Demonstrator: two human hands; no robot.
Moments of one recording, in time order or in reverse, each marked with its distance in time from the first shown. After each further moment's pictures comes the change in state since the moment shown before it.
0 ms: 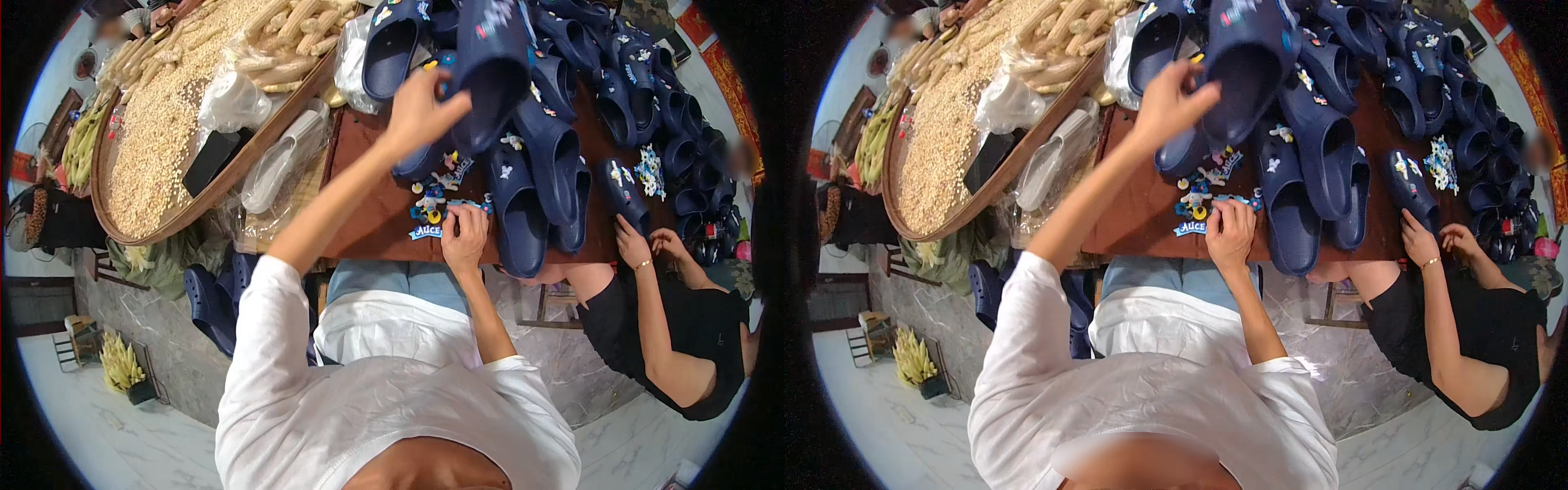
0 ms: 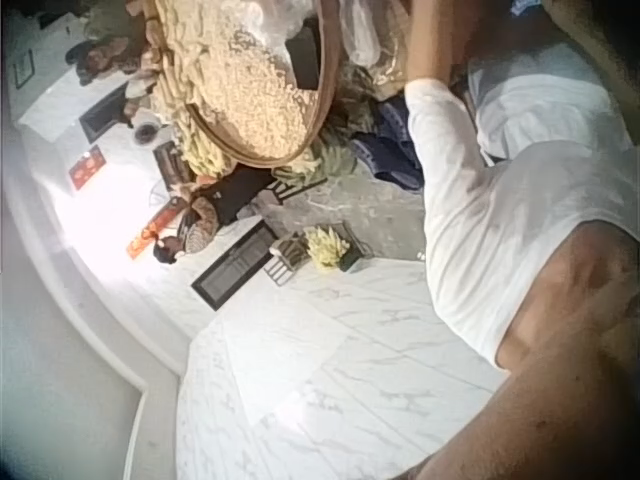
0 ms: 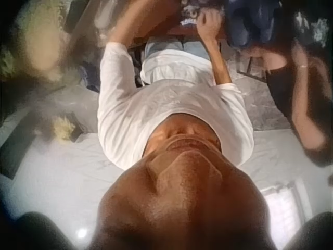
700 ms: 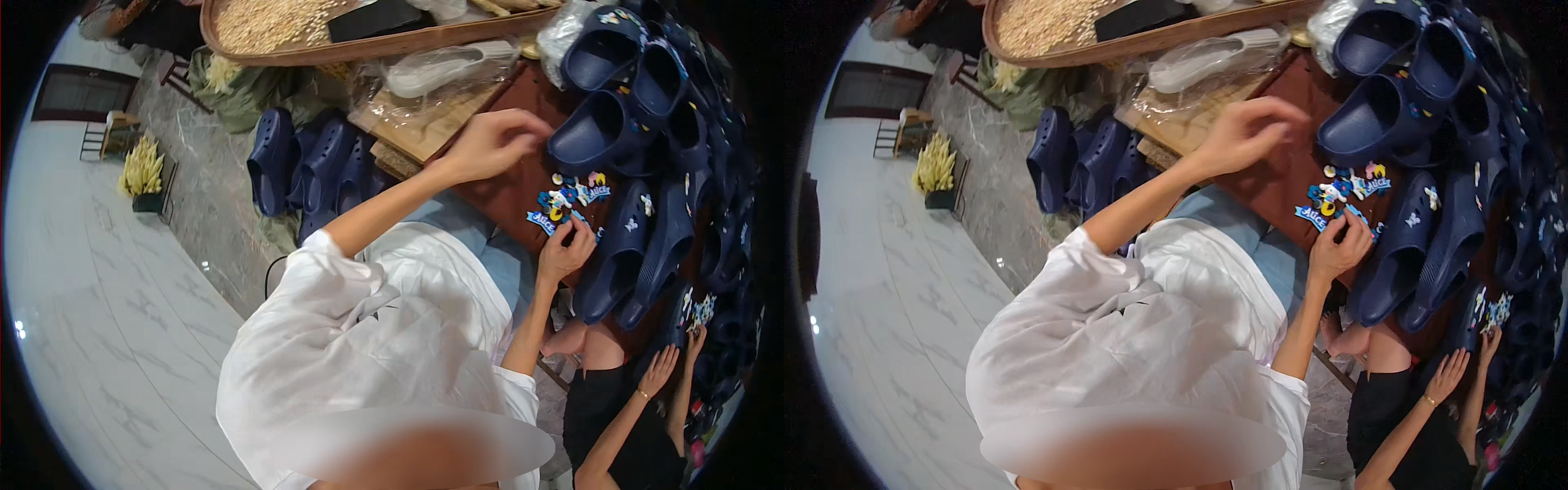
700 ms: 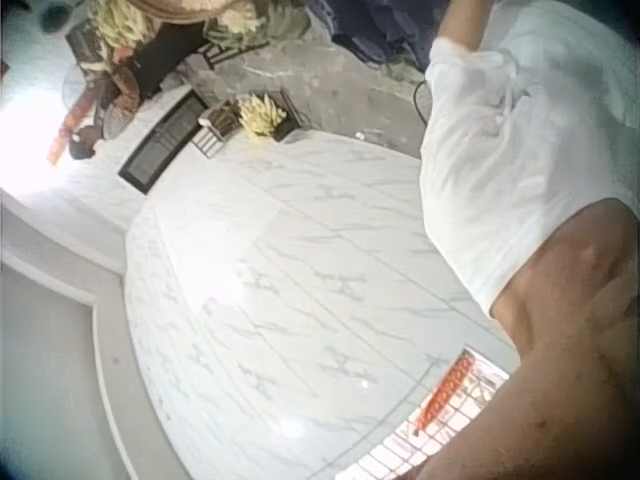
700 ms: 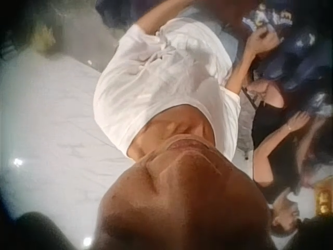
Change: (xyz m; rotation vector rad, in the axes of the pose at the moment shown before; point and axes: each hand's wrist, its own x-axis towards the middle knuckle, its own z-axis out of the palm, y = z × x) left_hand -0.164 -0.028 -0.103 -0.484 0.029 -0.201; right_hand -0.001 0.001 0.004 -0.055 -0.022 -0.141
